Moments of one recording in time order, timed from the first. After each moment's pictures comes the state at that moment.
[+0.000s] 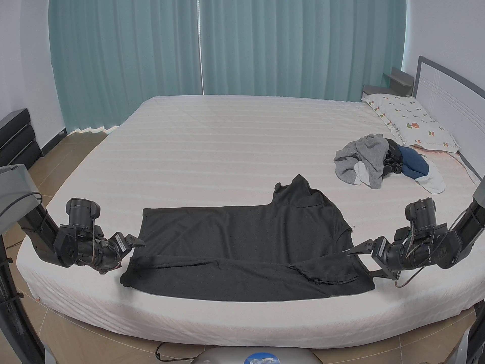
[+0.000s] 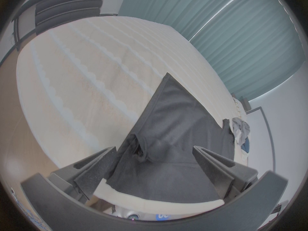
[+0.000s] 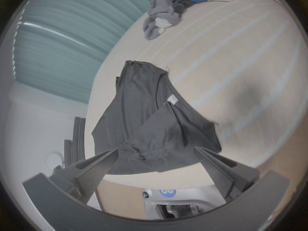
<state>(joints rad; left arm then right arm) 0.04 2.05 -0.67 -0.52 -0.26 -0.66 0.16 1.94 -0.56 -0.53 0.29 0.81</state>
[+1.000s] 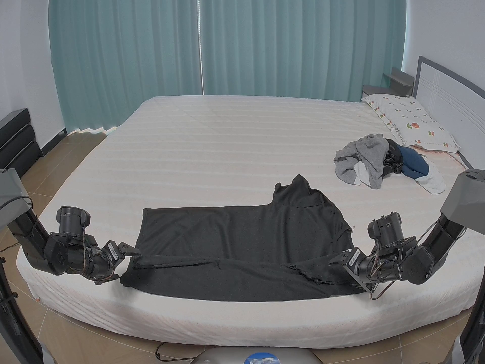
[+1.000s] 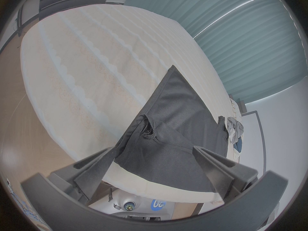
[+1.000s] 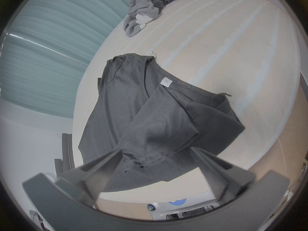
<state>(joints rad) 0.08 2.02 -0.59 -0.53 -0.33 -0.68 0.33 2.10 -0.62 -0.60 0.04 1.03</state>
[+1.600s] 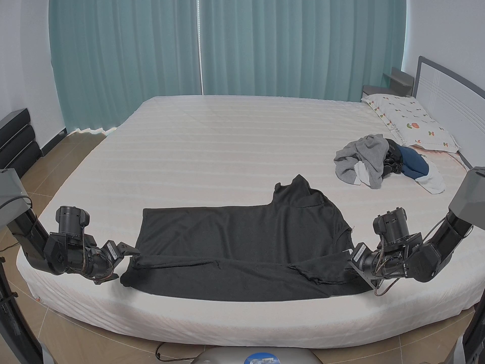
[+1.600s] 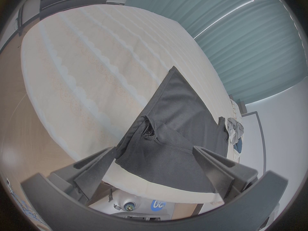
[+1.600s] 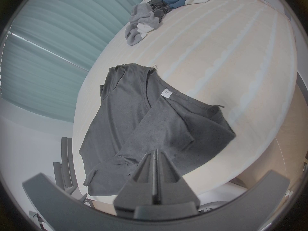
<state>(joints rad) 0.09 2.02 -0.59 -0.53 -0.33 -0.68 0.32 2.03 -0.60 -0.58 0.00 1.02</state>
